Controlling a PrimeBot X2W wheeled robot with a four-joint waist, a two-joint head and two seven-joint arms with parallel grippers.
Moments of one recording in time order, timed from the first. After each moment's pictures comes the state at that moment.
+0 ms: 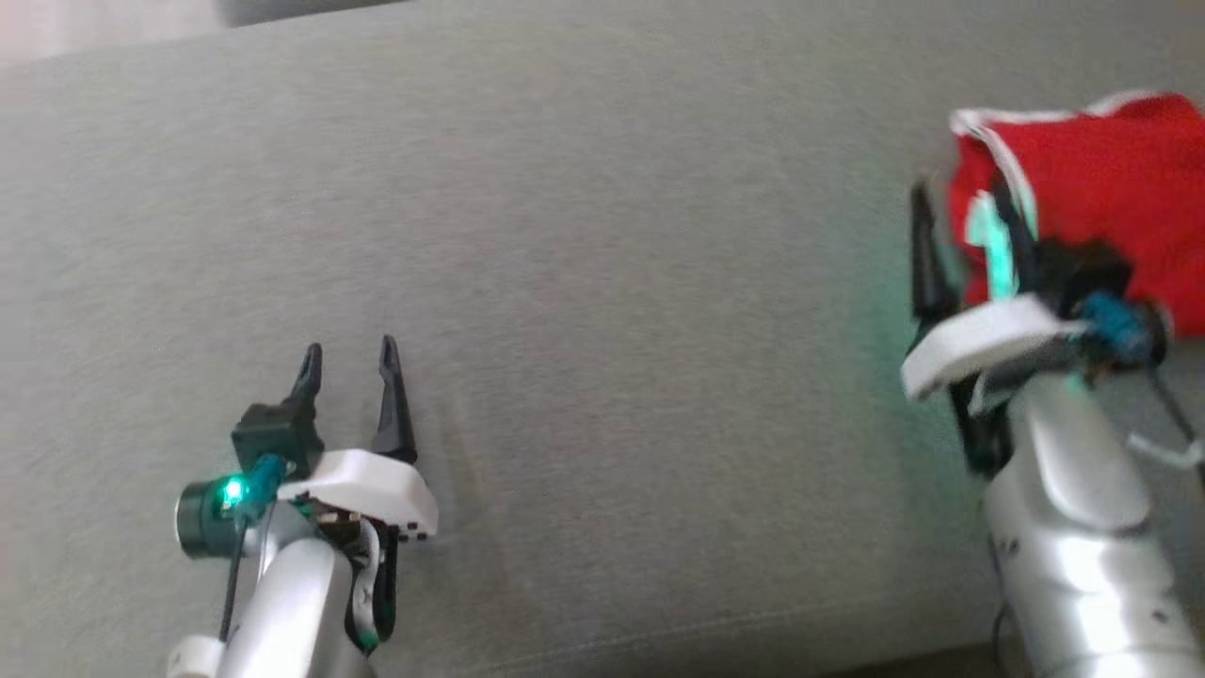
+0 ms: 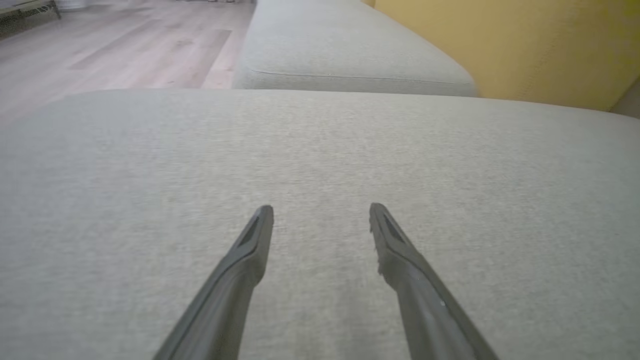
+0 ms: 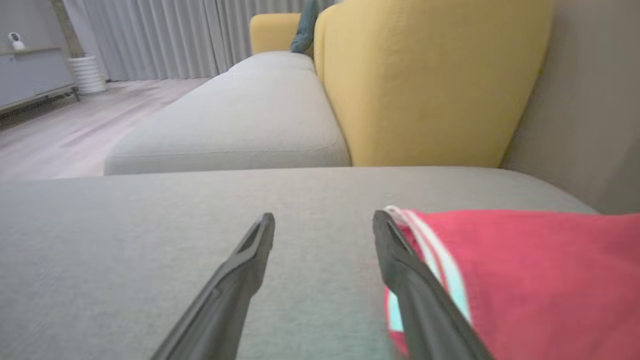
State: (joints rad) left arm -0.23 0.04 -0.22 0.42 -0.21 0.16 -0.26; right arm -0.58 -0.06 -0.04 0.71 -0.01 0.12 -0.25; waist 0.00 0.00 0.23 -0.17
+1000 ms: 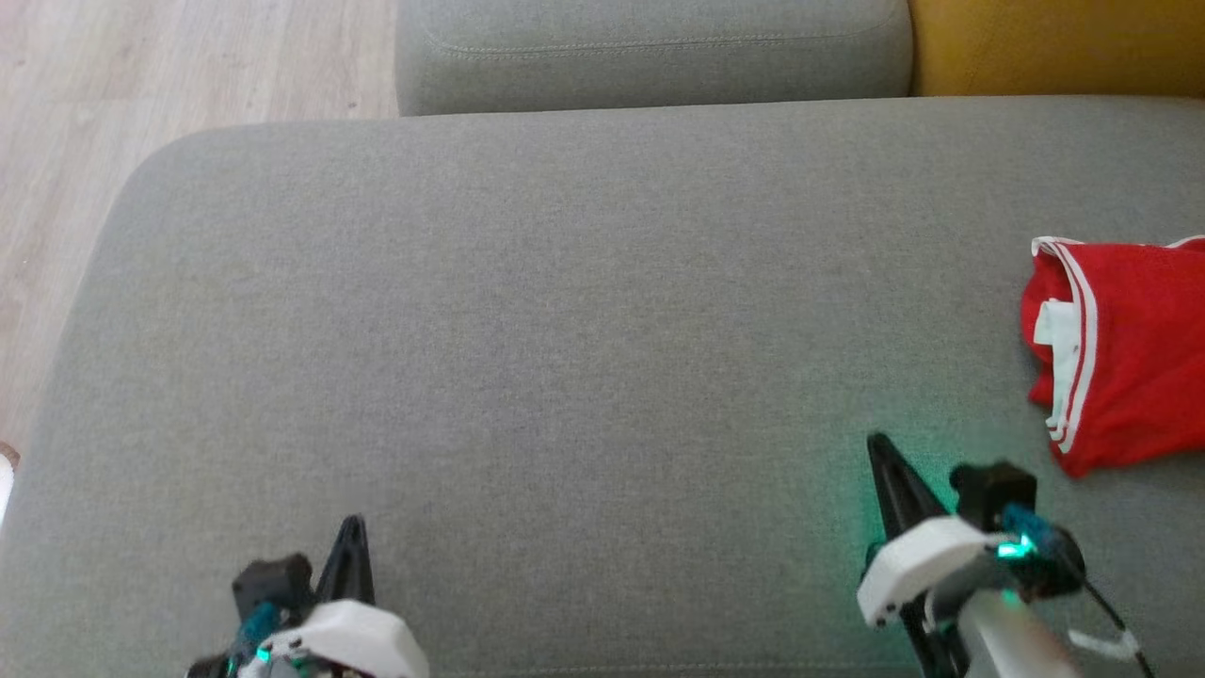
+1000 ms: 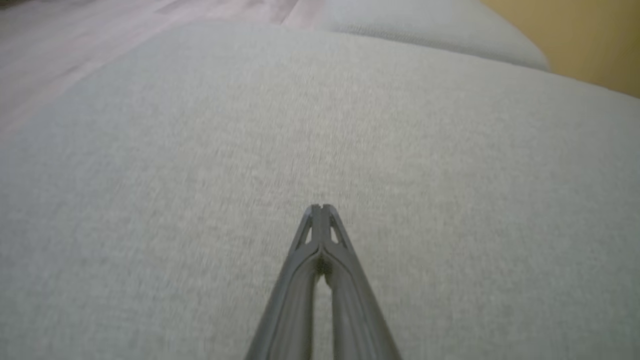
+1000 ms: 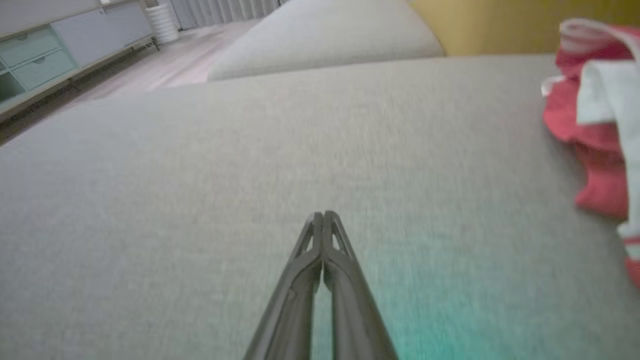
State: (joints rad) left arm 0.01 0.03 -0.18 0.47 -0.25 0.12 -0.25; right arm -0.23 -0.05 0.12 0.75 0.13 0.12 -0.24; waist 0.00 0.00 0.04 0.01
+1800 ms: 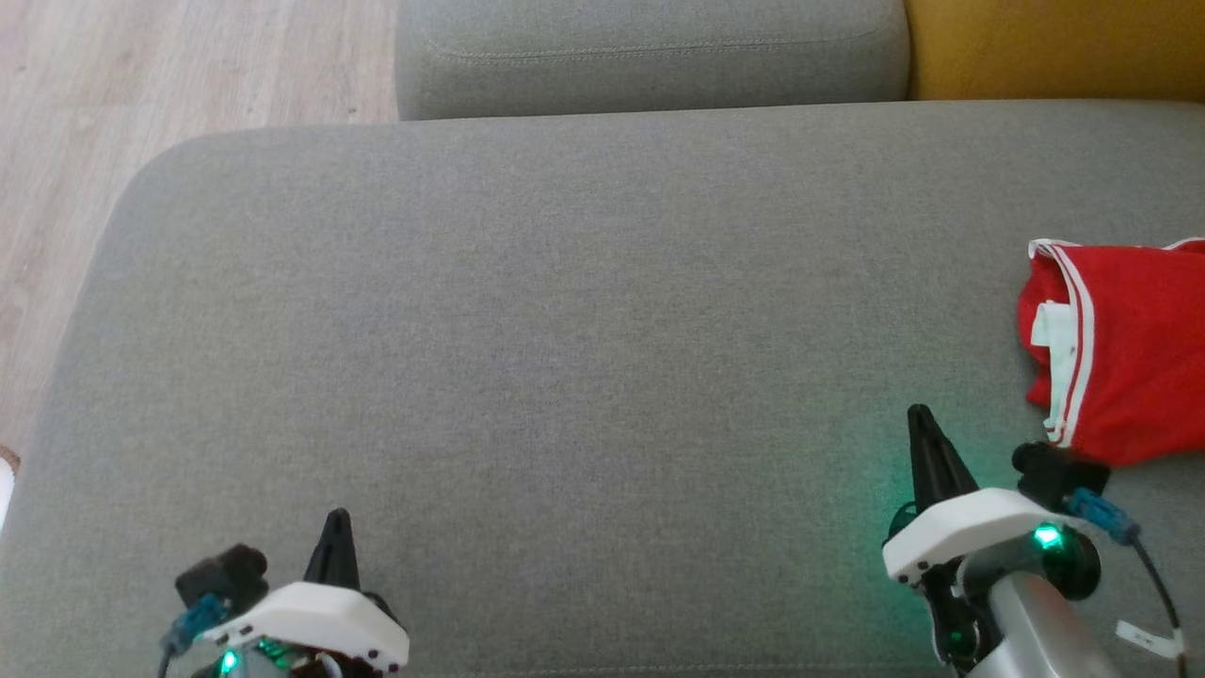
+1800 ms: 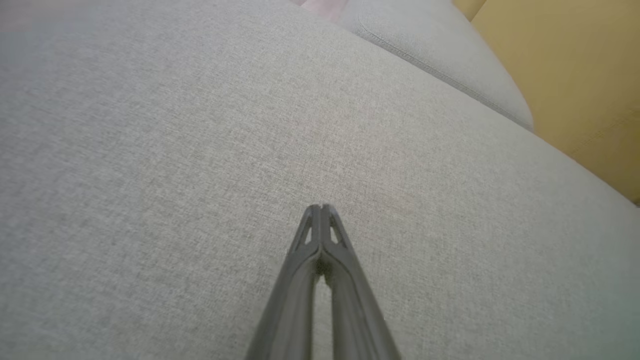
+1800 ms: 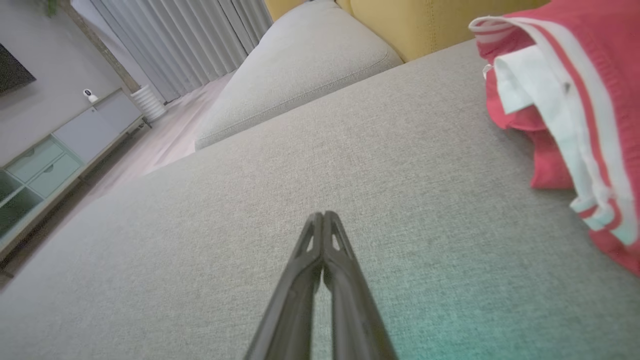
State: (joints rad) left arm 0.00 0.03 -0.14 0.44 -0.51 0.07 -0.18; right arm -0.22 -0.05 0.08 0.66 0.41 0.12 -0.18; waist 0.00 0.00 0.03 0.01
